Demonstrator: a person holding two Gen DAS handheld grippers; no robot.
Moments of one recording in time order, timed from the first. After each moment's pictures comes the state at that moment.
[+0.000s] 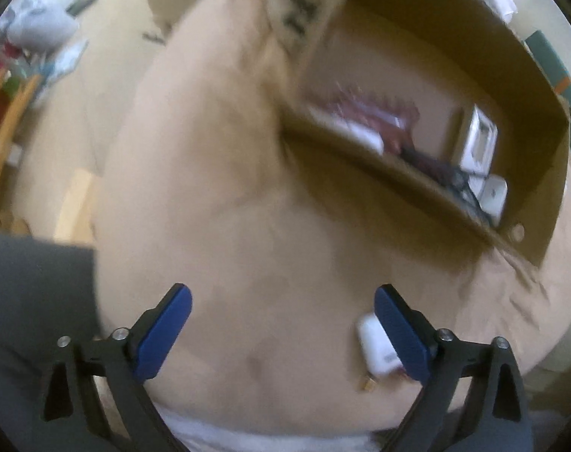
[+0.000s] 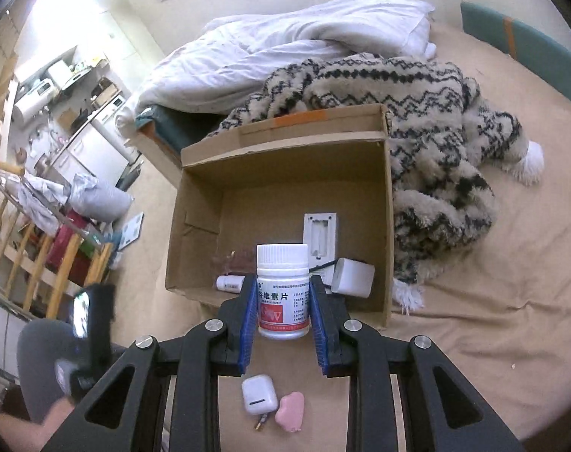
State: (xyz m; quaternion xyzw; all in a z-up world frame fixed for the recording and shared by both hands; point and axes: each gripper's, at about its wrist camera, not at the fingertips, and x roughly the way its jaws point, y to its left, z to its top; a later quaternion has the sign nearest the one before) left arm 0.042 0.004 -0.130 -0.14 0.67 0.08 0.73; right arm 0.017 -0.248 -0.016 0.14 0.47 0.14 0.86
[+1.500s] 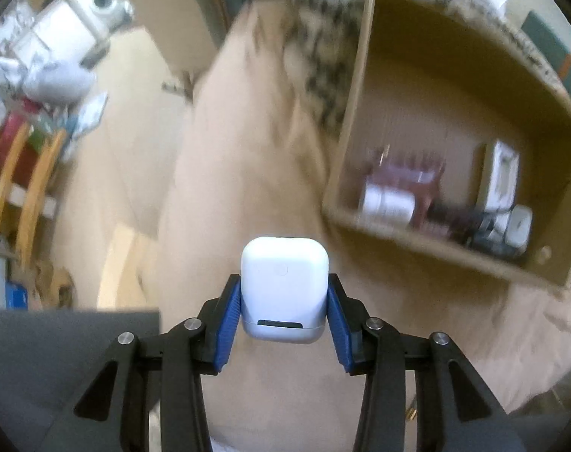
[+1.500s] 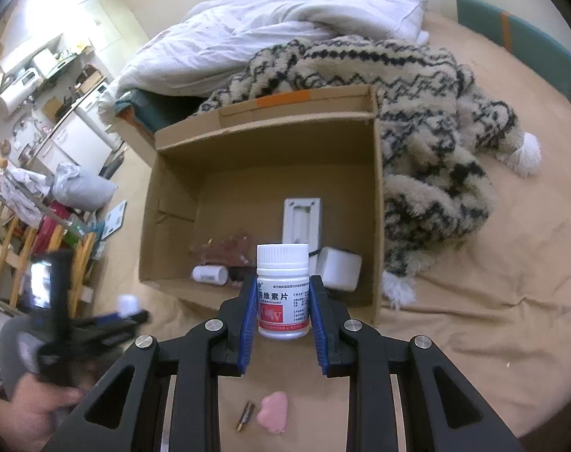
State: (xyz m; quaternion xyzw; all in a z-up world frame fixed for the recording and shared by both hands) left arm 0.082 0.038 -0.067 -0.03 0.61 0.11 0.79; right arm 0.029 -0.247 -0.034 0.11 0.49 0.11 0.86
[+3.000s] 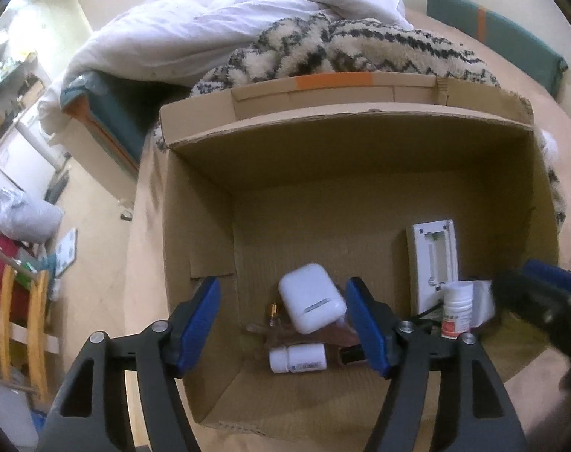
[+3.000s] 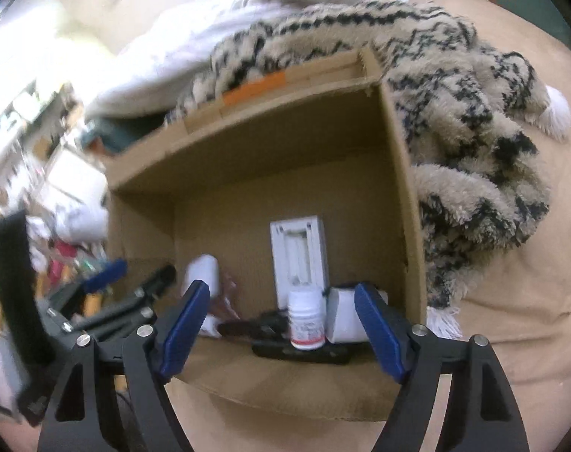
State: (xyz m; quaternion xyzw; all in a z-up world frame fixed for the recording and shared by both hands) left arm 0.173 -0.068 -0.071 0.10 0.50 0.00 0.86; right arm 0.098 -0.253 -0.089 0.21 0.50 0.11 0.84
